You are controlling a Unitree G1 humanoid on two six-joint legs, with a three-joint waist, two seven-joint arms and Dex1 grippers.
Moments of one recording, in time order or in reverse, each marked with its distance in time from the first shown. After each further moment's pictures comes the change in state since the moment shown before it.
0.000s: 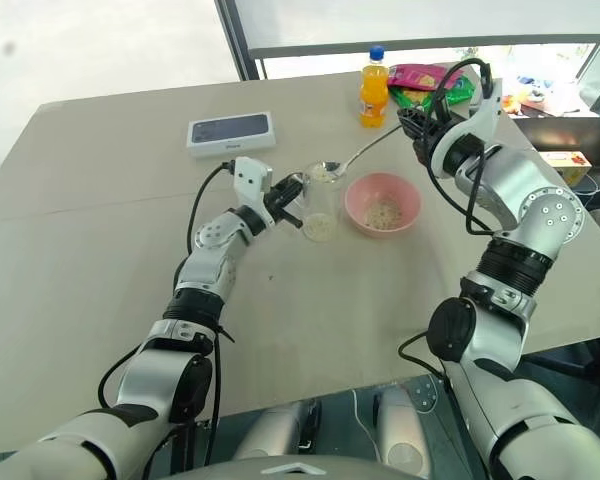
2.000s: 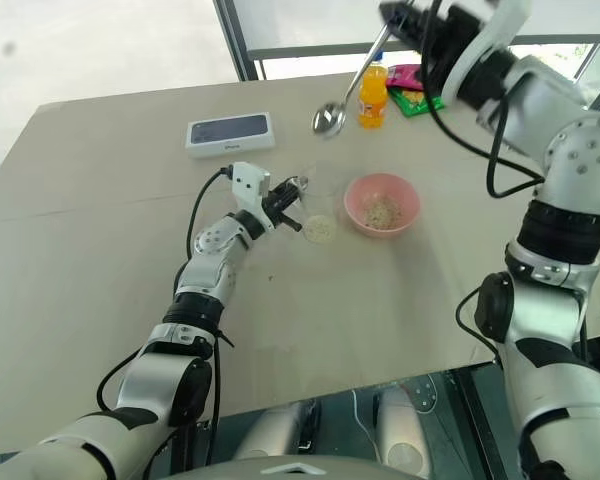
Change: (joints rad) left arm 0.022 -0.001 0.003 0.008 -0.017 -0.023 0.006; right arm -0.084 -0.274 0.386 -0.176 -0.270 -0.071 0.607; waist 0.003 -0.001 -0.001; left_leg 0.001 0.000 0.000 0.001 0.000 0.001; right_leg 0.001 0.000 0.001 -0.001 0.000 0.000
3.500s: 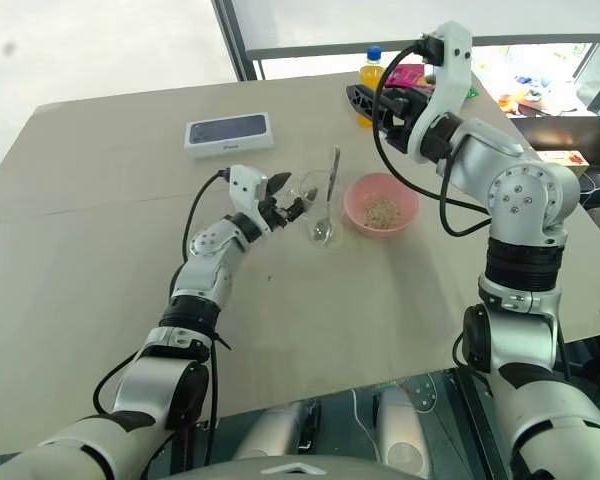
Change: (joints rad) left arm 0.020 0.013 0.004 -0.019 -0.018 0.001 -0.048; right arm 0.102 0.074 0.105 -0.028 -0.198 -0.077 0.001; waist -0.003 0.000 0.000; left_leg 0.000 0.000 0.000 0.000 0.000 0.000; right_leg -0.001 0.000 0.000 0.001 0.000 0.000
